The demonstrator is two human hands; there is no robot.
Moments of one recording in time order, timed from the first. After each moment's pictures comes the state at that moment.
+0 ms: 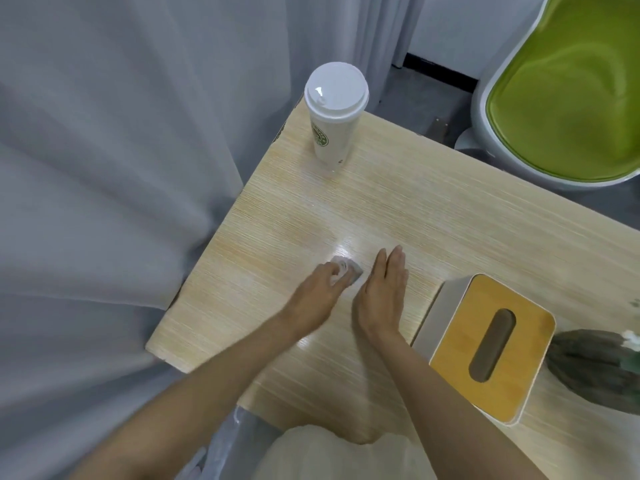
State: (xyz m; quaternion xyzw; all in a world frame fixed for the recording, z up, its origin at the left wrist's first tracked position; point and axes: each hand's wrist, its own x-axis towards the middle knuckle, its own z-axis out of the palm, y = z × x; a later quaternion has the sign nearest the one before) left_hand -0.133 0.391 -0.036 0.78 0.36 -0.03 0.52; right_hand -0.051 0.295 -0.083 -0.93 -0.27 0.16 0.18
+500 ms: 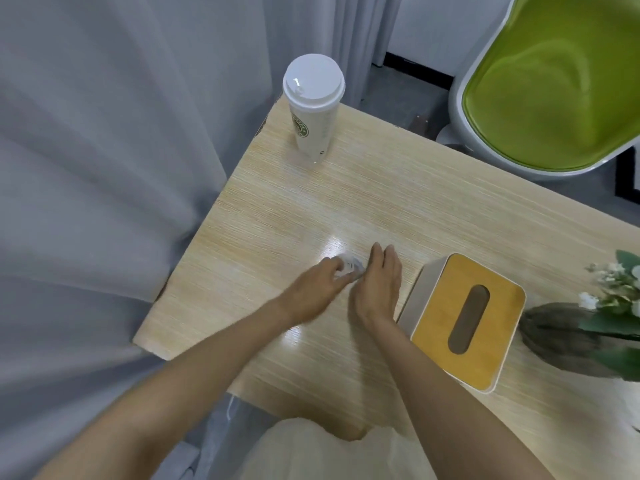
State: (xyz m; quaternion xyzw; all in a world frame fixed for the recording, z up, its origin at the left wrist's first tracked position) left_hand -0.123 0.378 -0.045 0.82 0.28 -0.11 0.49; right_hand -0.046 0.279 -0.069 -0.93 -0.18 0.21 0.23
